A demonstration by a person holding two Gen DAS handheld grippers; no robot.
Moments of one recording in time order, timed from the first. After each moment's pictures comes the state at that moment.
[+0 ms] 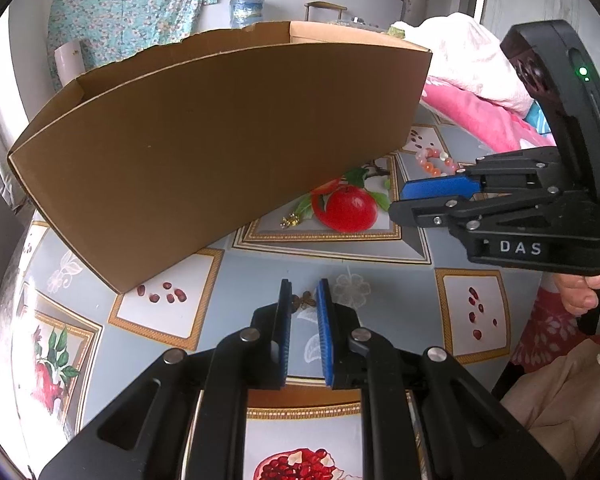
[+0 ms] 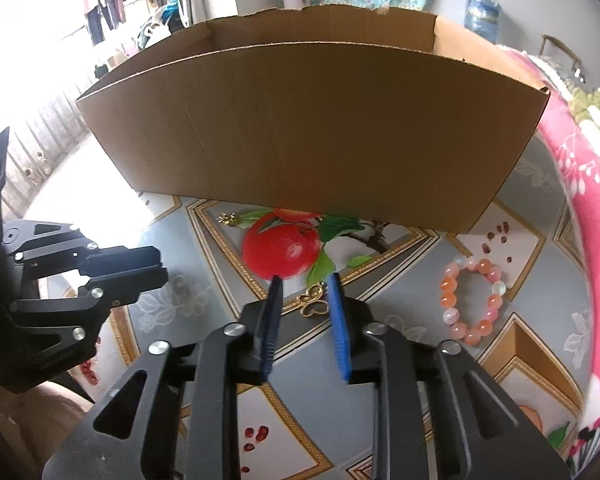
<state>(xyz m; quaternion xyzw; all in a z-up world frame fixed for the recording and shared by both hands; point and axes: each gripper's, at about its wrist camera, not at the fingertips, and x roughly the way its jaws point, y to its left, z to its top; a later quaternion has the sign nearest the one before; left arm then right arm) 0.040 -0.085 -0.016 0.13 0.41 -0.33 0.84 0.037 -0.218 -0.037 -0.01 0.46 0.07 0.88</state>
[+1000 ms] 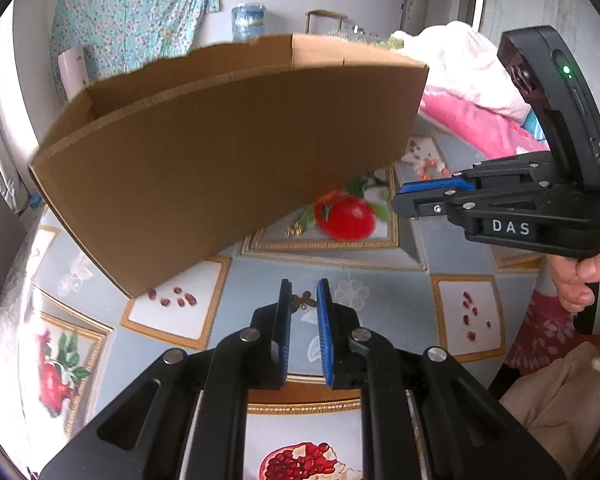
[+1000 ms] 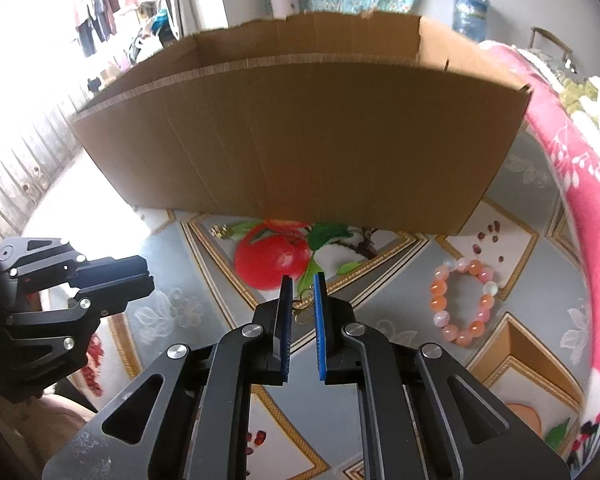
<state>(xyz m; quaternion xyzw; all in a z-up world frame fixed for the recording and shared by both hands) 0.035 -0.078 -0.004 0.13 0.39 -0.33 0.85 0.025 -0.224 -0.019 0.01 0.44 0.07 0.89</state>
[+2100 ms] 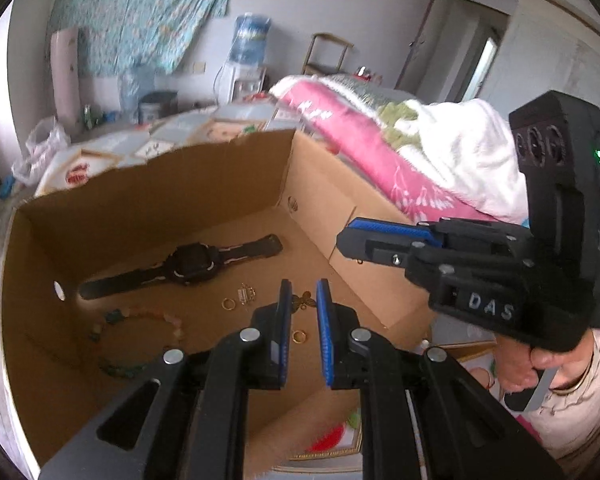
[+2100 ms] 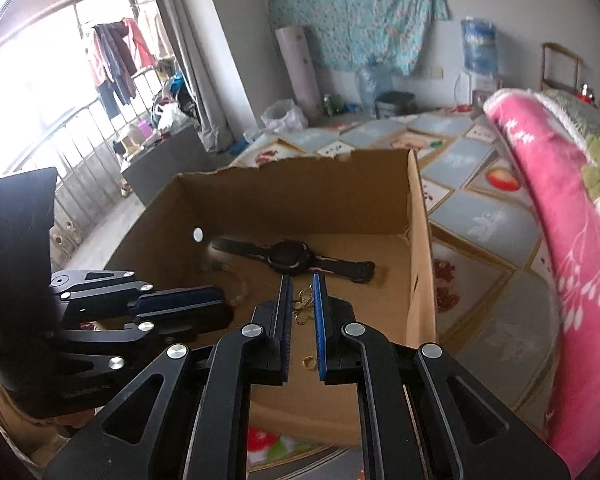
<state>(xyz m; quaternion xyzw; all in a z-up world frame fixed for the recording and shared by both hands) 0.166 -0.146 0.072 0.03 0.41 -0.36 0.84 0.128 -0.275 0.059 0.07 0.38 0.12 0.91</state>
